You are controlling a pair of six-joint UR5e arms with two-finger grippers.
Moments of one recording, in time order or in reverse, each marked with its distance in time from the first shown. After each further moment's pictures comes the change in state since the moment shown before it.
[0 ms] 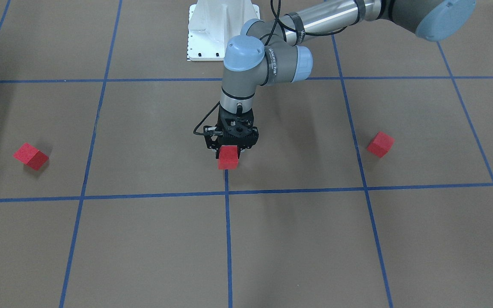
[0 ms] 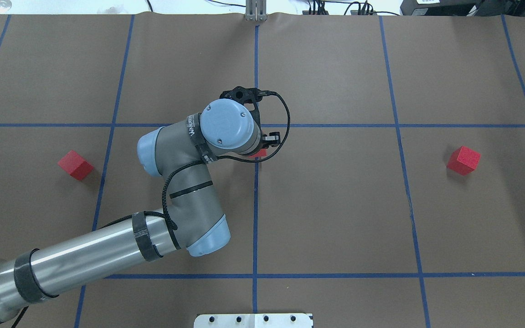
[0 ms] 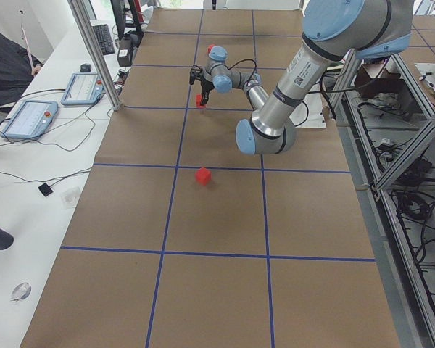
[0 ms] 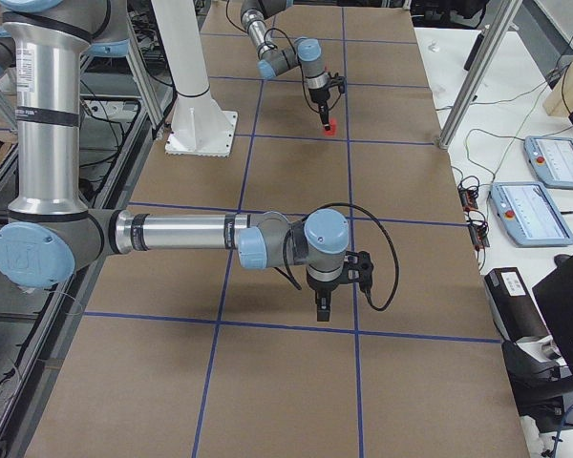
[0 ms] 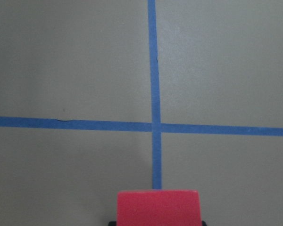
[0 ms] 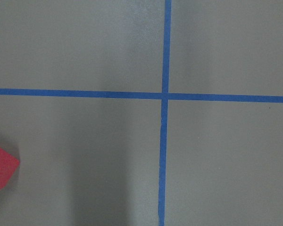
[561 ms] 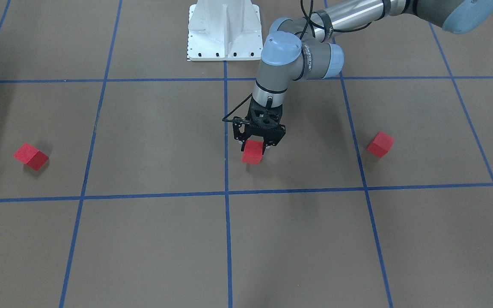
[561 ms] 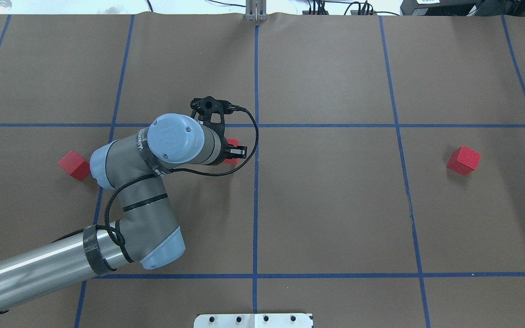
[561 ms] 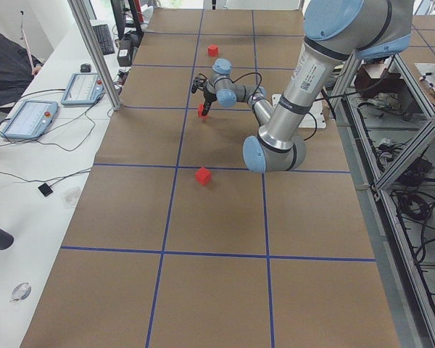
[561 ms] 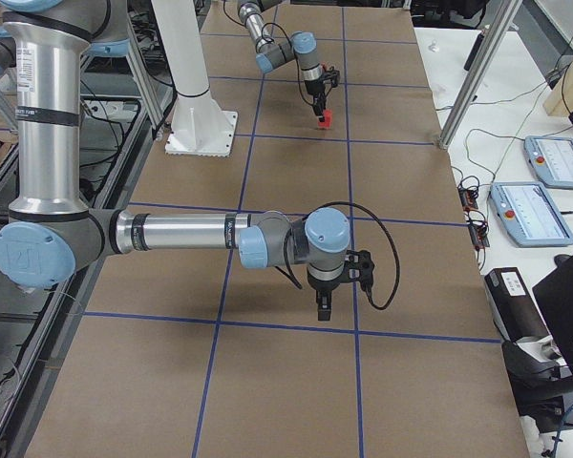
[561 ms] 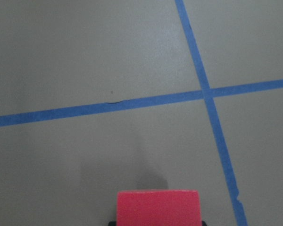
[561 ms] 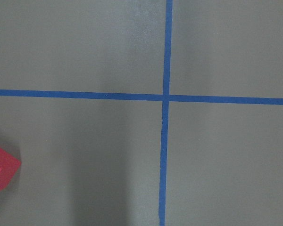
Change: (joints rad) left arm -0.010 0.186 -0.174 -0.066 -0.005 0.182; right arm 0.000 0.003 0.001 0.000 -0.001 0.000
